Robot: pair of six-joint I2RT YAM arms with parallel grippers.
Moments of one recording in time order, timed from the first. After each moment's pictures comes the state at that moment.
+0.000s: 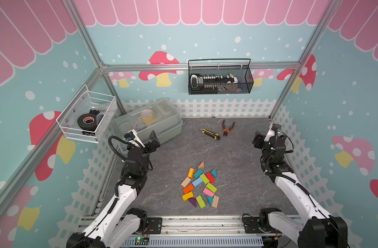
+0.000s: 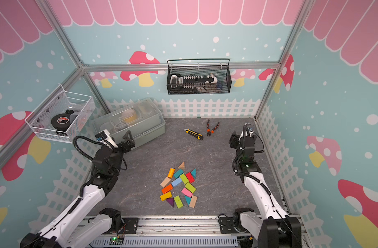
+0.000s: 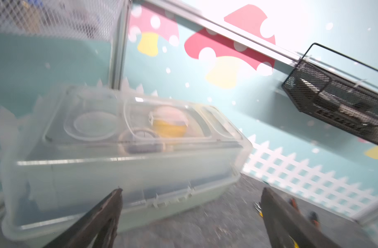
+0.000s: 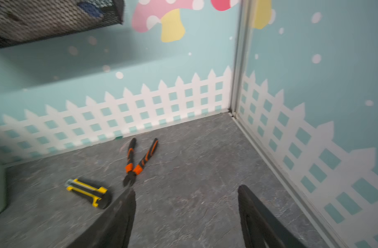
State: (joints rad) left arm -0.18 0.84 0.57 0.19 -0.27 -0.45; right arm 0.11 1.05 0.78 0.02 0.17 0.24
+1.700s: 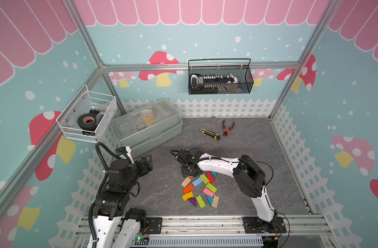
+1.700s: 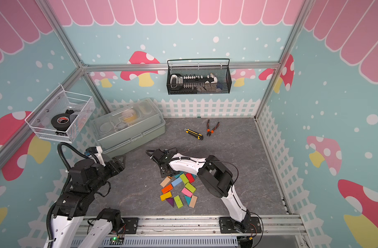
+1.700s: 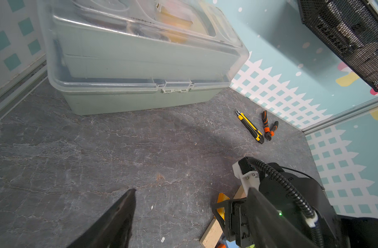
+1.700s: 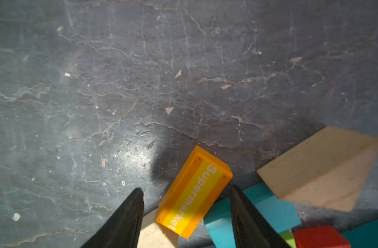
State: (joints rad) left arm -0.09 0.53 0.79 -0.73 0.01 -0.53; right arm 1.00 2.12 1.59 -0.77 0.16 0.71
